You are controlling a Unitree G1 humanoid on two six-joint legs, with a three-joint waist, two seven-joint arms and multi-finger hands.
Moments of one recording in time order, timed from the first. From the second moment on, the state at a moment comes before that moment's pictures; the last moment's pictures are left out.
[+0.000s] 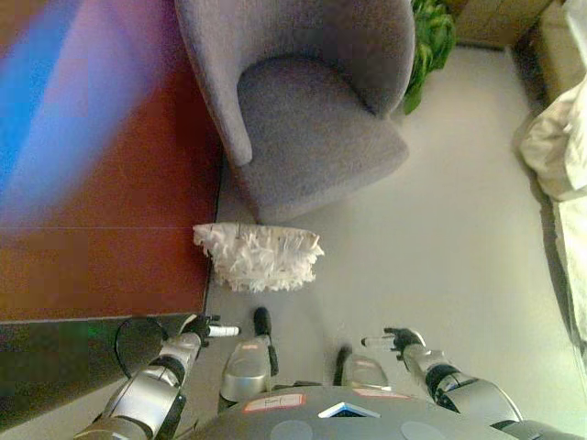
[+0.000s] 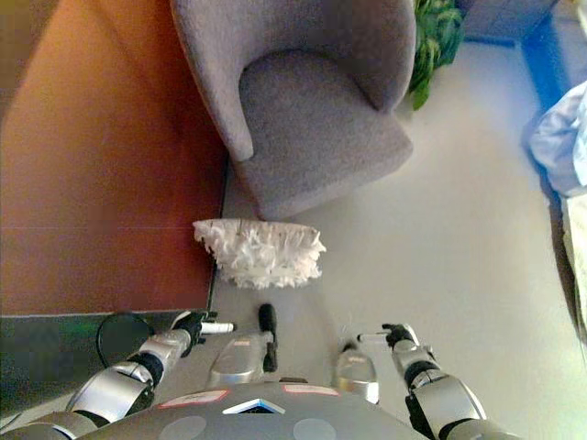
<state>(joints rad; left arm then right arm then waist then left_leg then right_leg) -0.21 0.31 -0.35 1.27 -0.18 0.09 0.00 -0.16 -0.23 0.31 1.27 0.06 0.10 -0.14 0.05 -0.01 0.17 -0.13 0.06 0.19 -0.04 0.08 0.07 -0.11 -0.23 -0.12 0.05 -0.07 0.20</state>
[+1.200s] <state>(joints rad) -0.35 0.34 -0.48 1.04 -0.29 -0.04 0.00 -0.86 -0.46 0.55 1.17 -0.03 0.15 -0.15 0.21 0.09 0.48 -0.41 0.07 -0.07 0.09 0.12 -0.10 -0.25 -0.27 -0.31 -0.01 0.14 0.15</state>
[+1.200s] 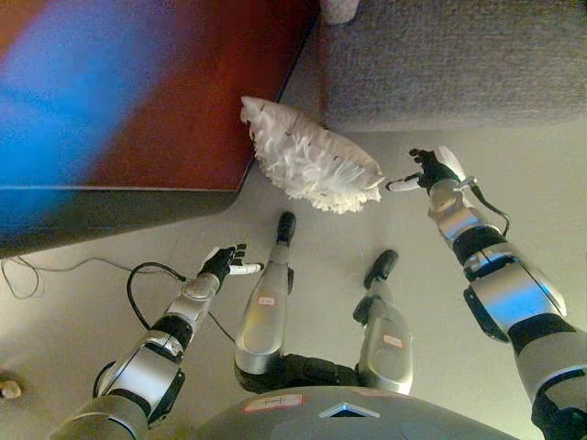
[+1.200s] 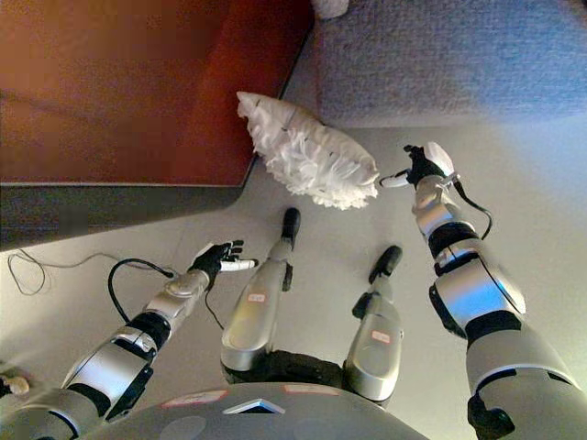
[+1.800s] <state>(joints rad) -0.35 0.32 -0.49 1.00 -0.37 -0.13 0.05 -0.91 -0.41 0.57 1.16 0.03 0.19 -0.14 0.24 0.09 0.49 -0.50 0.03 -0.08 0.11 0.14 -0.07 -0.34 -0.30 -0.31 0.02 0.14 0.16</state>
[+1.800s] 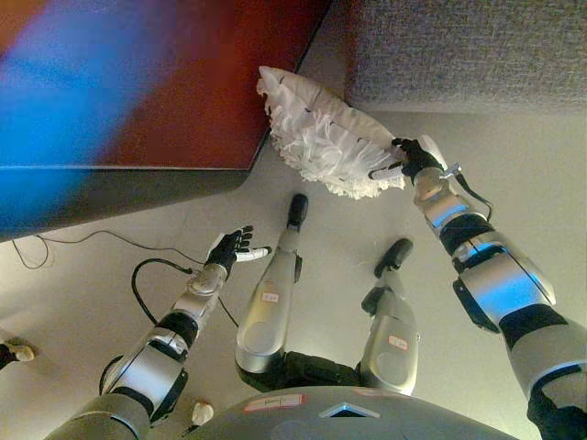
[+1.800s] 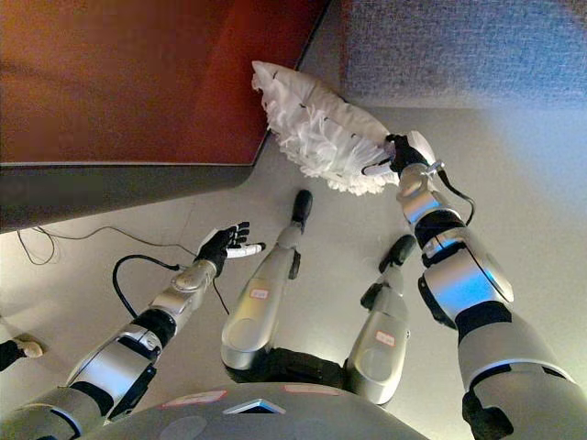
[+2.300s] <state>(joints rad) -0.30 0.32 -0.52 0.85 -0.46 -0.26 0.06 -1.12 -0.47 0.59 1.16 0.02 0.30 -0.15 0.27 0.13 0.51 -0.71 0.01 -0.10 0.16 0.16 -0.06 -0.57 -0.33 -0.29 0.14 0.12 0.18</state>
